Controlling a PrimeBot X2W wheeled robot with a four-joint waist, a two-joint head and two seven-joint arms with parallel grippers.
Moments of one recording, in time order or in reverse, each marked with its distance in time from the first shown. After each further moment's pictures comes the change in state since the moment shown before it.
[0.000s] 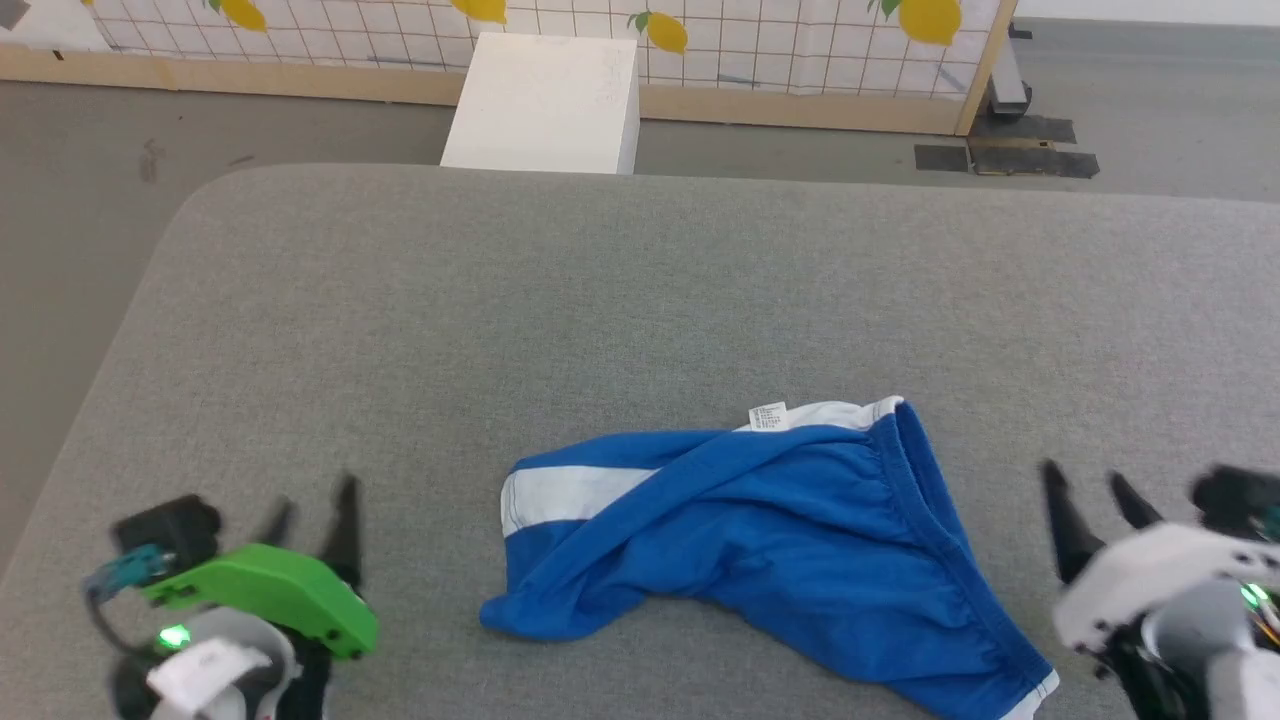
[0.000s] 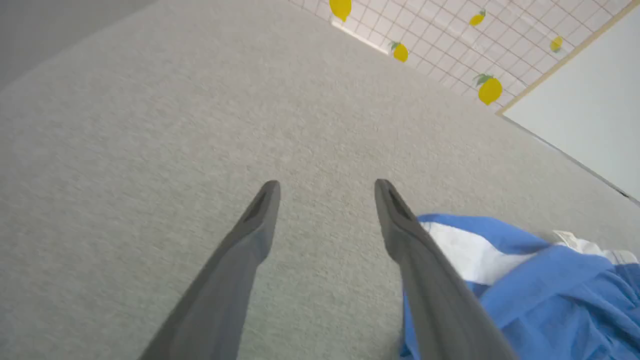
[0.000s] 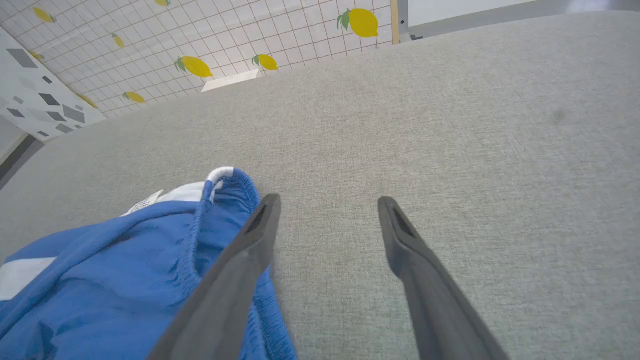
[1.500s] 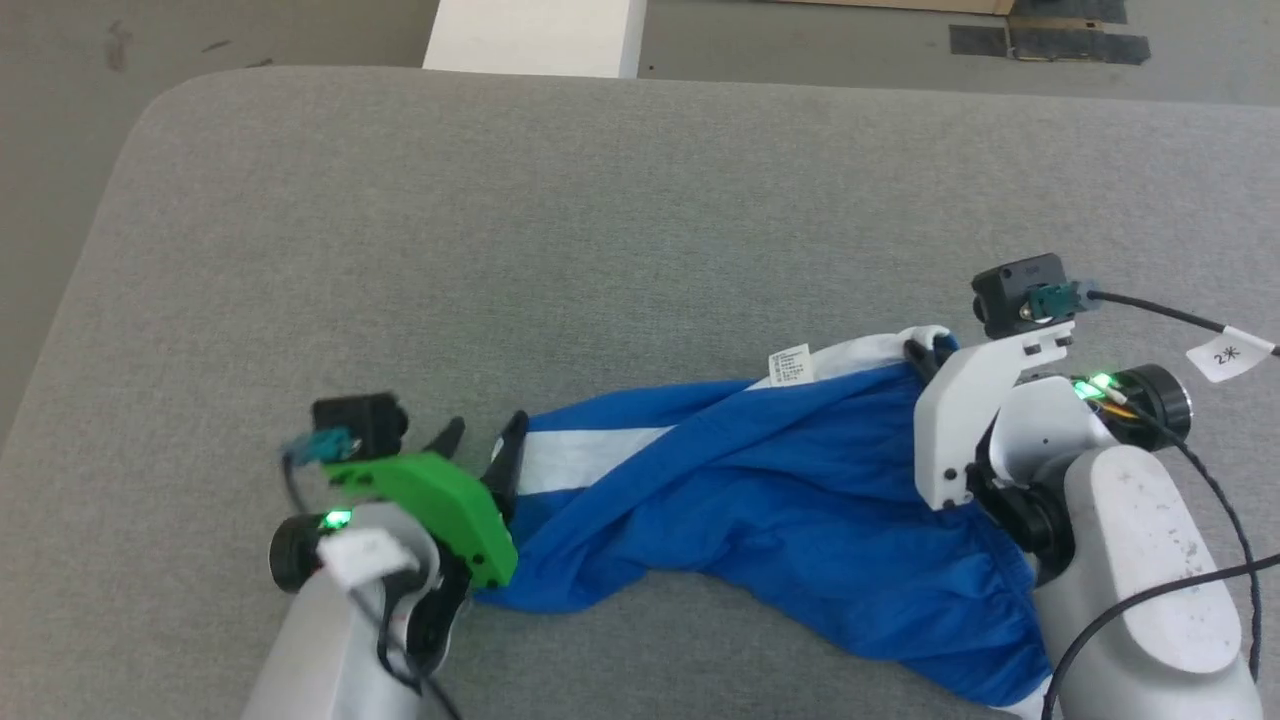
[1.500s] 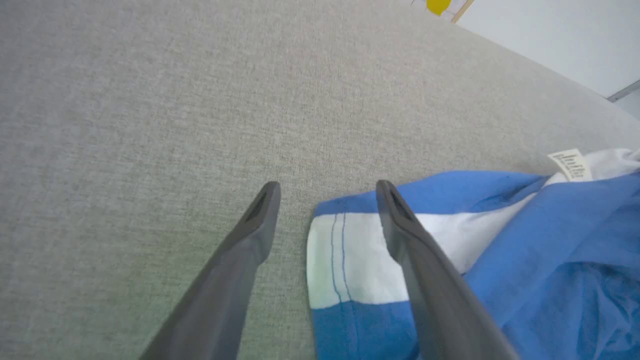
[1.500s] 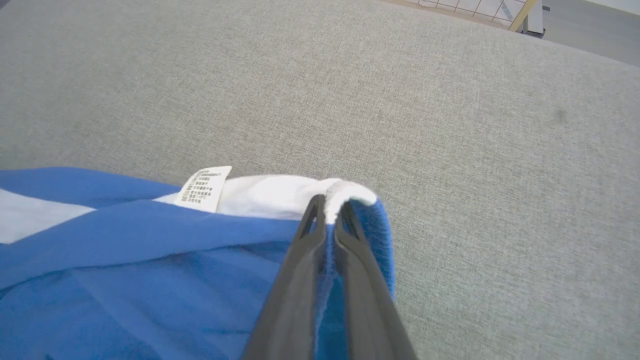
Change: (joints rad) left arm -0.237 -0.077 -0.153 0.236 0.099 -0.144 -0.014; right arm -0.352 0.002 0.272 0.088 -0.189 0.000 0.343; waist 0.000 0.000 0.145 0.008
